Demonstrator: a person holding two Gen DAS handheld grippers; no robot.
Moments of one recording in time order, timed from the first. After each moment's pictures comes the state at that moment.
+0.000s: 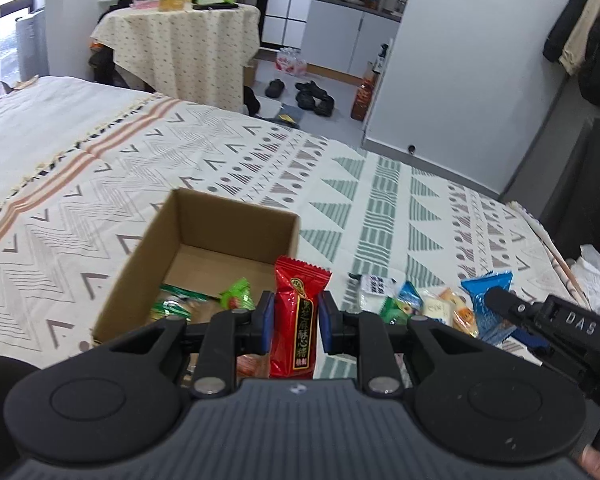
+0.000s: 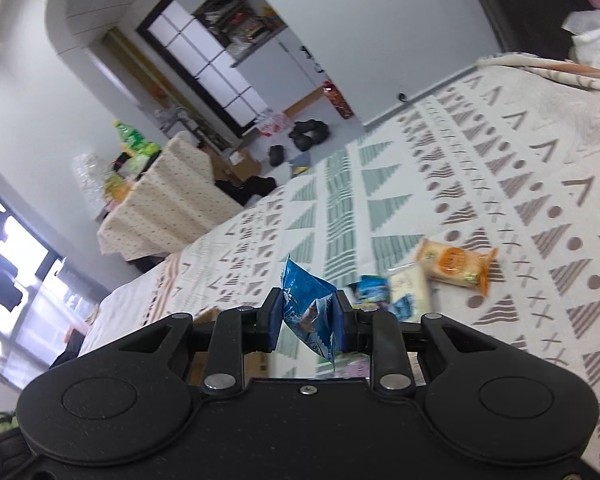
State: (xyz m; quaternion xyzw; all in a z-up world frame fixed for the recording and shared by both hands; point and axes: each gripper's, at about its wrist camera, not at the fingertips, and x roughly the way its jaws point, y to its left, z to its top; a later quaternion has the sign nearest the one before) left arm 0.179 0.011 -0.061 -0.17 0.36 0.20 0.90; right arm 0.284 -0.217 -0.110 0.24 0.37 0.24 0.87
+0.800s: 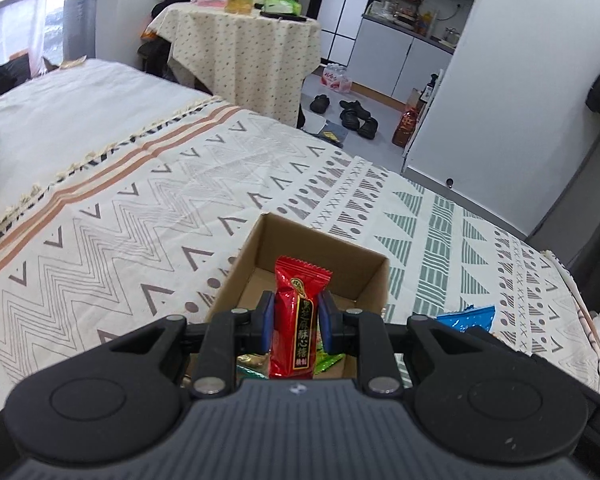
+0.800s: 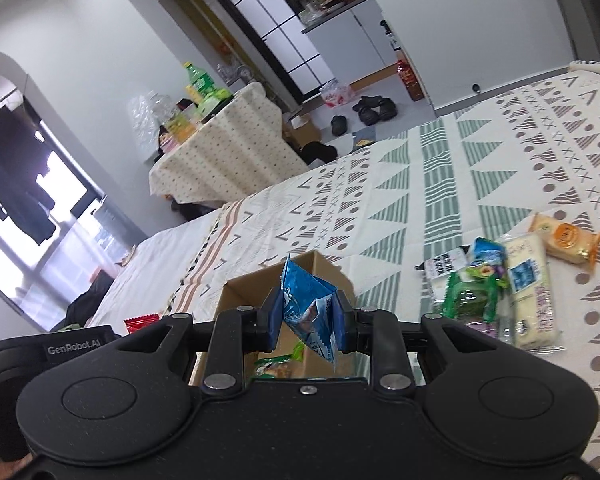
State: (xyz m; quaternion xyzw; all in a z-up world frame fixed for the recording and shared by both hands) left arm 0.152 0.093 -0.062 -0.22 0.34 0.25 0.88; right arm 0.247 -0.124 -0.099 0.18 0.37 0.32 0.85
